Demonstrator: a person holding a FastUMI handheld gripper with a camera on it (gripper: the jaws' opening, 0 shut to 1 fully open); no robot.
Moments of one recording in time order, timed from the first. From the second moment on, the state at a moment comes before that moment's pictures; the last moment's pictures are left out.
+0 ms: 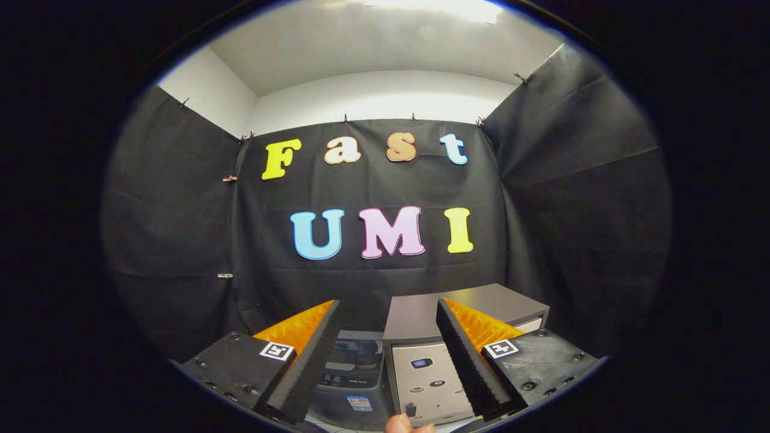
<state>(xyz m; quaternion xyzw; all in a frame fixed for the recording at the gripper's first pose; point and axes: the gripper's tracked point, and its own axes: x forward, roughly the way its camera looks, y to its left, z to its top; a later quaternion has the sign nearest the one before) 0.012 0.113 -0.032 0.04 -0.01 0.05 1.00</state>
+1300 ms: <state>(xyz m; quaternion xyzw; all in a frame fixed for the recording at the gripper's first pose) 0.011 0.117 -0.040 0.04 0.00 0.06 1.00</state>
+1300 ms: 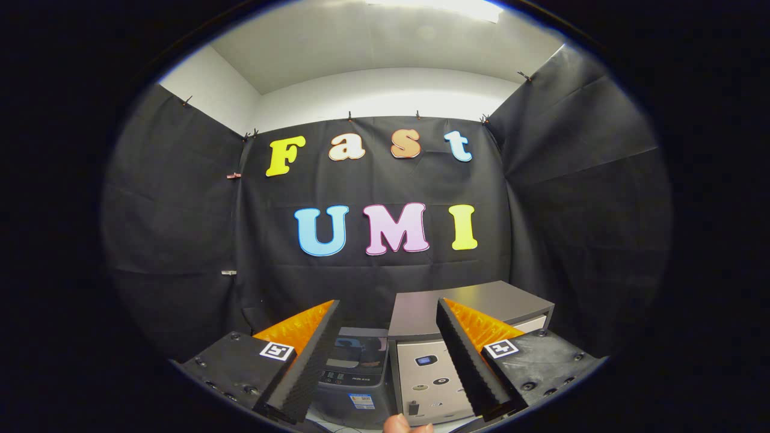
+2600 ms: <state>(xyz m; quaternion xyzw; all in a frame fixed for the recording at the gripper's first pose) 0.010 0.119 -0.040 0.04 0.00 0.06 1.00</state>
